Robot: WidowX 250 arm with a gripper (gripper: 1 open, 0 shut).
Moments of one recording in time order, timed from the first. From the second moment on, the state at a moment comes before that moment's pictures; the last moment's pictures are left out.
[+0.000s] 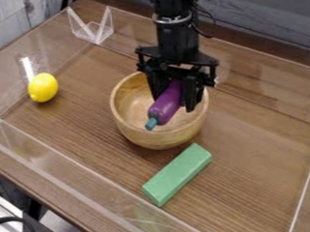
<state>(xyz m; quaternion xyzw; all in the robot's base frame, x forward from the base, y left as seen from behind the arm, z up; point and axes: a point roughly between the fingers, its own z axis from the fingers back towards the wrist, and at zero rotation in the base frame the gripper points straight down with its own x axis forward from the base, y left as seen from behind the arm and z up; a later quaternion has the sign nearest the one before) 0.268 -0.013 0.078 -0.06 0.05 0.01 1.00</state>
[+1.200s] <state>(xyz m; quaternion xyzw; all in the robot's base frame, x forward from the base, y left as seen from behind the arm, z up) 0.254 -0.074 0.079 -0.07 0.05 -0.04 1.00</state>
